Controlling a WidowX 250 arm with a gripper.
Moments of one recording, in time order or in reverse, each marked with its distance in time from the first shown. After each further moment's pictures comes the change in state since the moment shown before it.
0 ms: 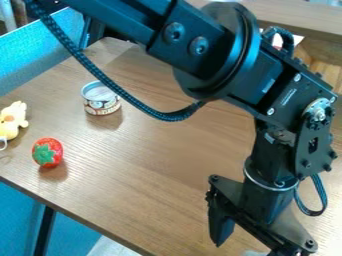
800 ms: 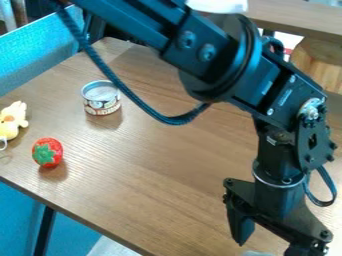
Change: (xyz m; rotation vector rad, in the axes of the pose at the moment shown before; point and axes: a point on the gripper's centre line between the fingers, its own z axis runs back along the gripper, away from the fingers) arm 0.026 -0.011 -0.010 -0.113 -0.091 0.034
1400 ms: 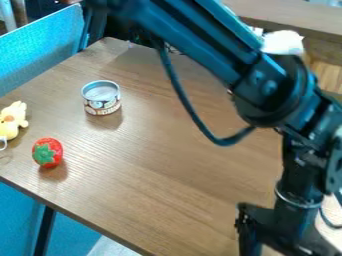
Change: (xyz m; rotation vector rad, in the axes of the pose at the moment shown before) arm -0.009 -0.014 -0.033 0.037 0.257 0.039
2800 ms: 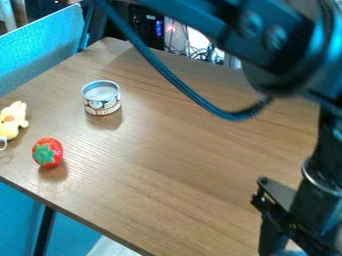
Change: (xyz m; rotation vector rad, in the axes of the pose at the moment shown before) arm -0.023 -0.008 0.056 0.088 -0.107 -0.218
